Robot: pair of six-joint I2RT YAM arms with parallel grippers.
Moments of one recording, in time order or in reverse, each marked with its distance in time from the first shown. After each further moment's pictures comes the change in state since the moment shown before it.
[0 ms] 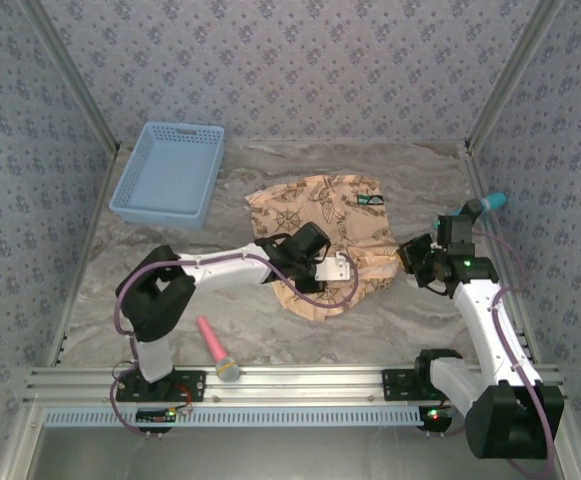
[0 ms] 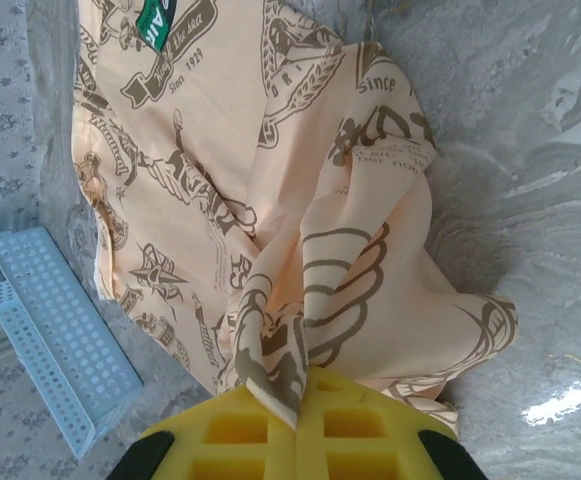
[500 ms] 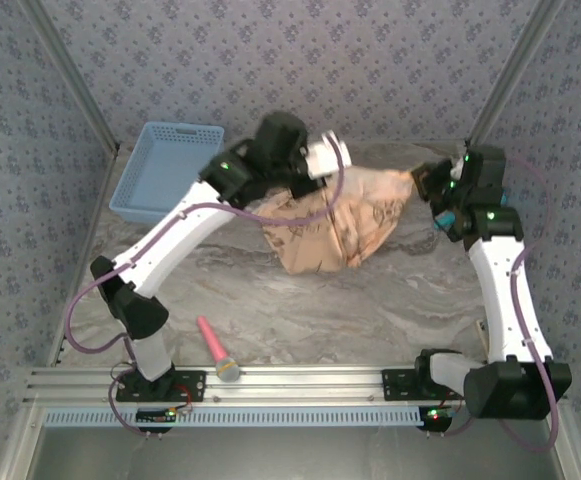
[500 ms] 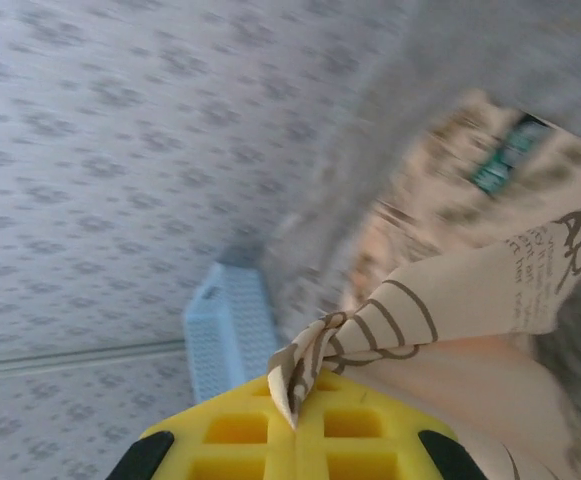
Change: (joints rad) left arm 0.165 -0.023 0.884 -0.418 -0.144 0.007; right arm -0.022 0.232 0.571 0.120 -0.029 -0.066
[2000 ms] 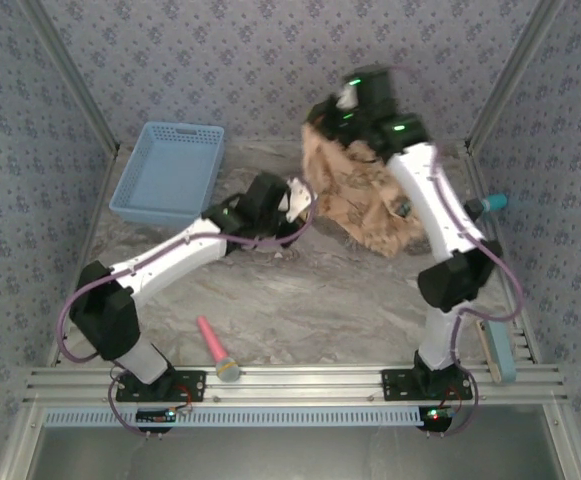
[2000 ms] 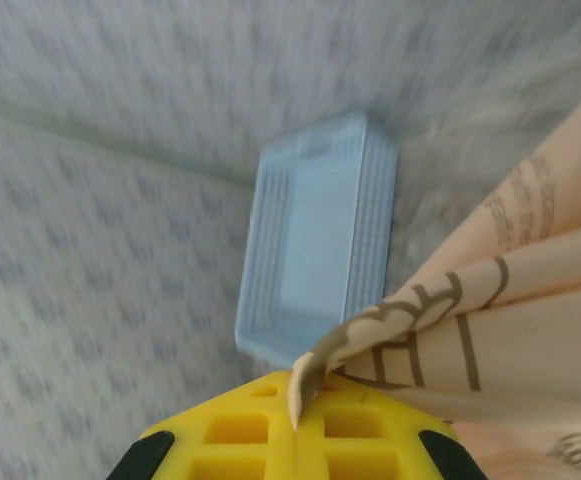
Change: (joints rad) left arm 0.018 -0.231 -0.874 0.385 0.097 -0.569; right arm 0.508 0.733 0.878 -0.207 0.000 -0.182
